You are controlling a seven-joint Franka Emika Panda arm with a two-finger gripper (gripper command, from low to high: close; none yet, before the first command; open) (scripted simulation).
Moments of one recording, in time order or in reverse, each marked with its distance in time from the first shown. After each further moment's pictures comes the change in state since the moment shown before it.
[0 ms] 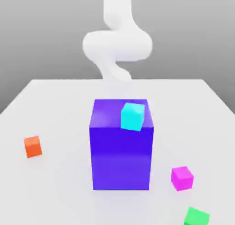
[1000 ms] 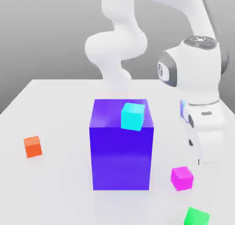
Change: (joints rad) arm 0.584 0.802 -0.115 -0.357 0.110 0.451 -1.222
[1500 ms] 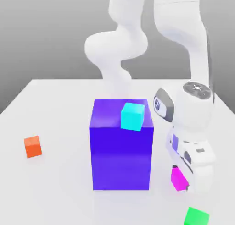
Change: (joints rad) arm -0.060 0.268 0.086 0.020 0.012 0.215 -0.091
